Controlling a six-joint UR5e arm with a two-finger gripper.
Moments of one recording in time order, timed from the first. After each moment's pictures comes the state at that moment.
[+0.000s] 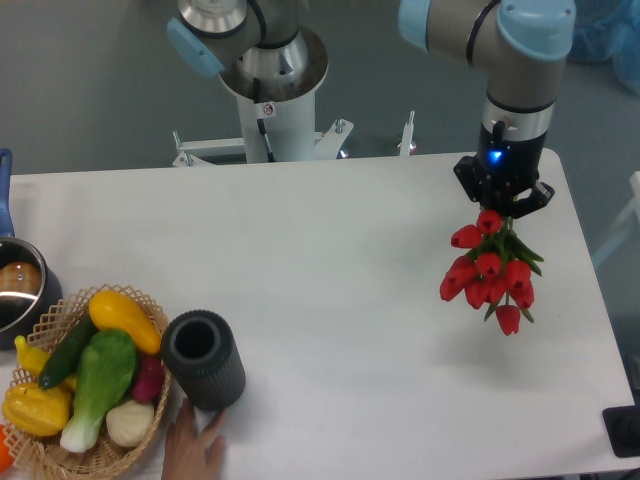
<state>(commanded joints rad) 2.80 -1.77 -1.66 -1.08 1.48 1.44</state>
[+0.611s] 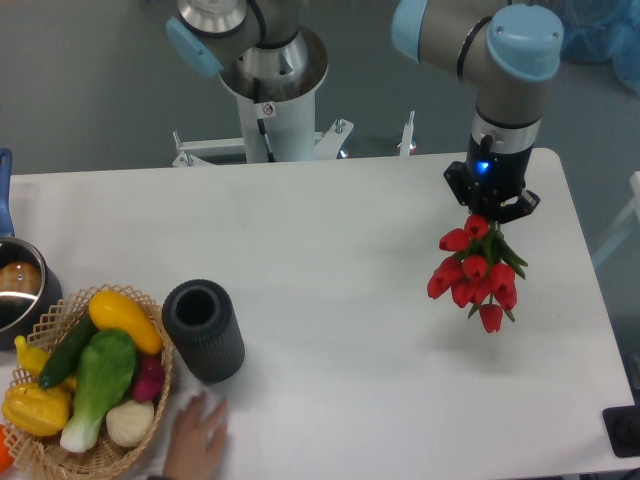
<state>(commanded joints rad) 2.79 -1.85 -1.68 -1.07 1.49 1.44</state>
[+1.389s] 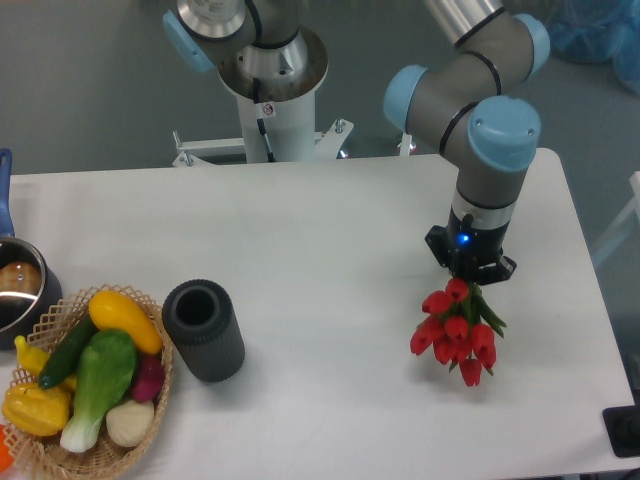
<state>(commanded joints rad) 2.68 -1.97 -1.61 -0.96 1.48 1.26</state>
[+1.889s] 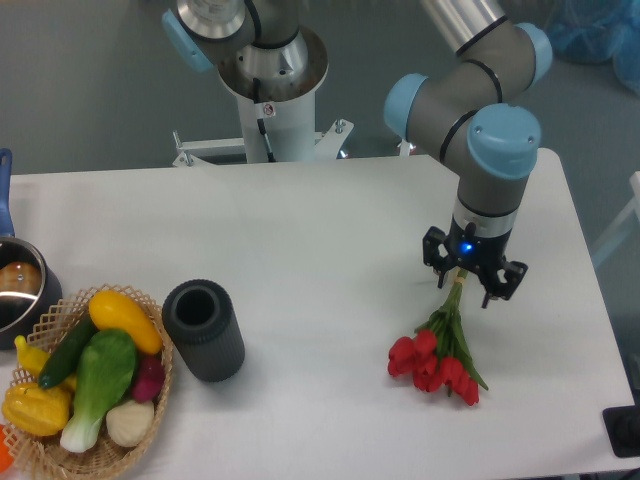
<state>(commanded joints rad) 2.76 -1.96 -1.61 -0.95 1.43 1.27</state>
